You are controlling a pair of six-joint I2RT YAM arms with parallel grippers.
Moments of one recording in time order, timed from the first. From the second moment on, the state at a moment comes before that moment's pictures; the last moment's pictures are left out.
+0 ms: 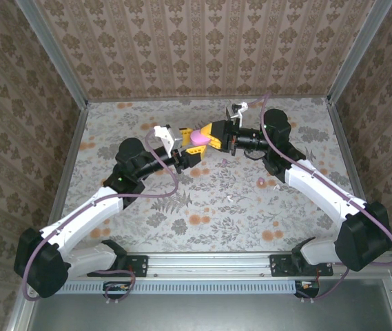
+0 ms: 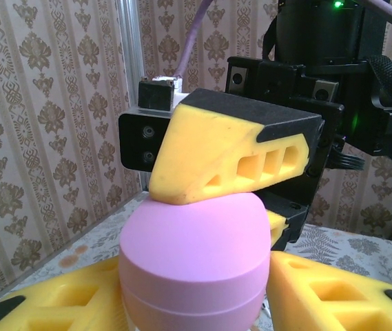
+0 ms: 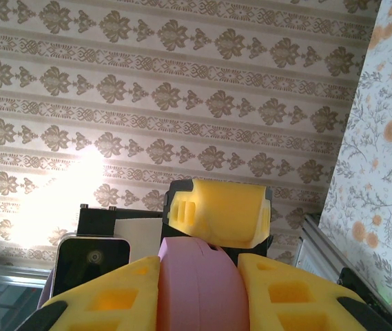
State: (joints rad) left arm -0.67 1.12 0.80 0.44 0.55 -0.01; right arm 0.45 1.35 1.05 0.35 -0.87 1.42
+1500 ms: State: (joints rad) left arm -0.67 1.13 0.80 0.44 0.55 -0.04; right arm 0.45 1.35 1.04 0.38 -0.87 1.41
